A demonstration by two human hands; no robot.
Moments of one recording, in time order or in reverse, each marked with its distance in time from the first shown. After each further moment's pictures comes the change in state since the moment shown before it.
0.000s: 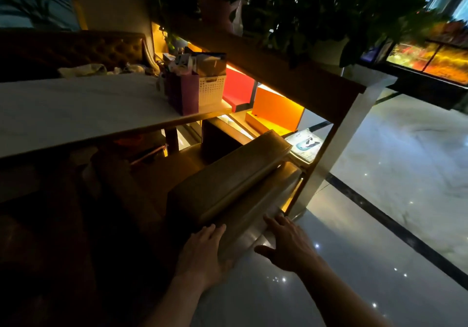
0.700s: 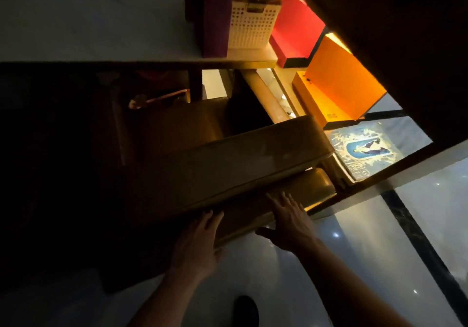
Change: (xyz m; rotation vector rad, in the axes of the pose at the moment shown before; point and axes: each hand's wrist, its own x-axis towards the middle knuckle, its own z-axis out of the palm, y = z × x) left_hand 0.232 0.062 0.106 -0.068 0.052 -0.349; right_hand 0.286 0.150 0.009 -0.175 -0.204 -0.335
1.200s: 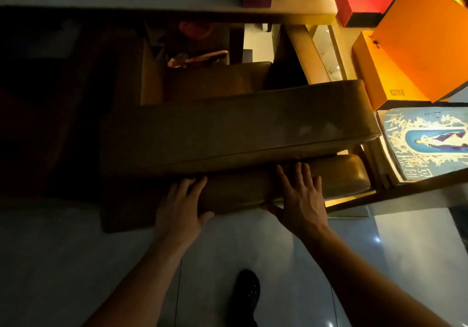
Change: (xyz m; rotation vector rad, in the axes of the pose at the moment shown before) left_hand 0.015 0.011 0.050 0.140 0.224 -0.344; right_hand 0.060 0.068 0.059 -0.113 0.165 -0.228
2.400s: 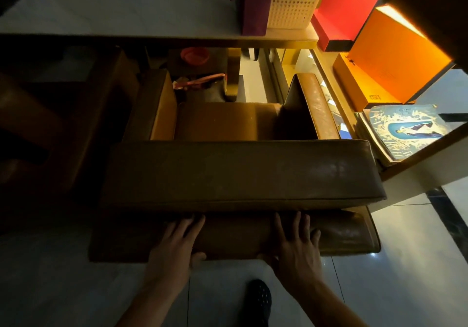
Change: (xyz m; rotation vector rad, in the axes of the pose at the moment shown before) left_hand -0.124 -0.095 0.020 -0.022 0.014 0.162; right_hand -0.148 -0.113 0.036 0.001 -0.208 0.165
